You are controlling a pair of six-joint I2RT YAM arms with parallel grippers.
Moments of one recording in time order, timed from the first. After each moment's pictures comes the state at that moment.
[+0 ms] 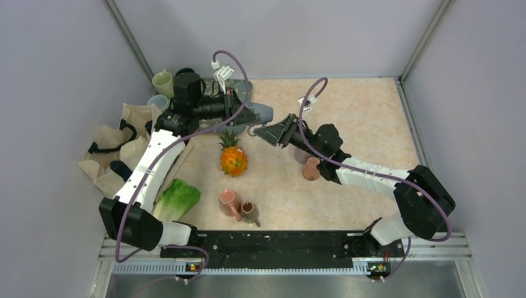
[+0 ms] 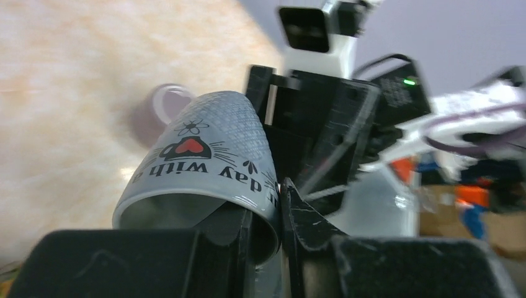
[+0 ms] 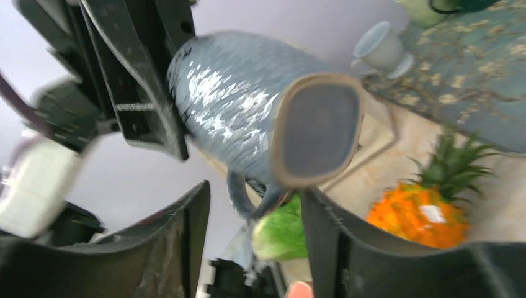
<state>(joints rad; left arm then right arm) -0.27 1.33 1.33 -0.25 1.04 -0.52 0.74 1.45 0.79 0.92 -0.32 1.00</state>
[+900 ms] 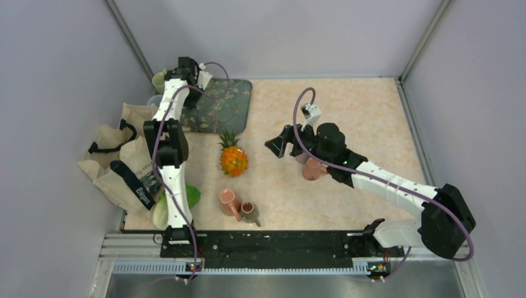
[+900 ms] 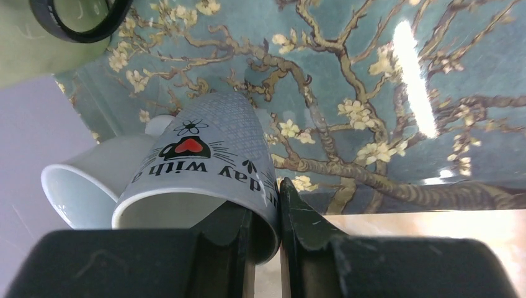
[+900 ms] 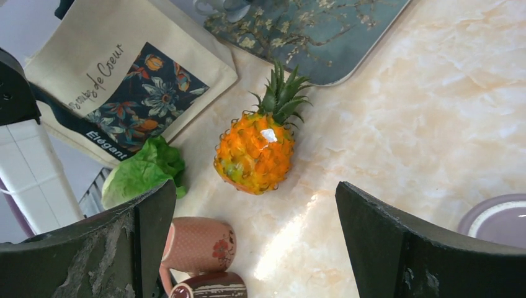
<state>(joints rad) 0.02 2.33 2.24 -0.98 -0.11 0.53 0.74 1.27 0.81 0.27 -0.12 0.54</state>
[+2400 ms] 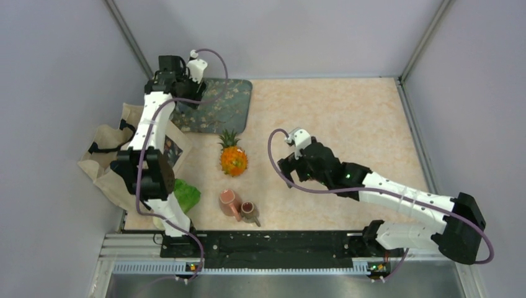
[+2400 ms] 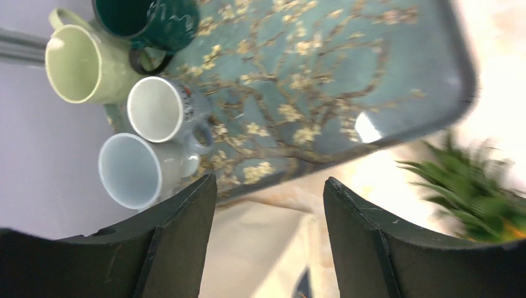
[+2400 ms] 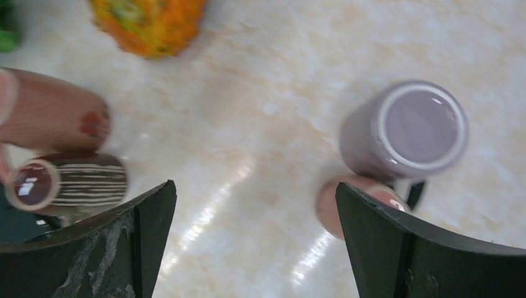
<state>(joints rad) 0.03 1.87 1.80 -0.71 0.09 0.55 0.99 1.15 0.83 -0.20 0.21 0.15</state>
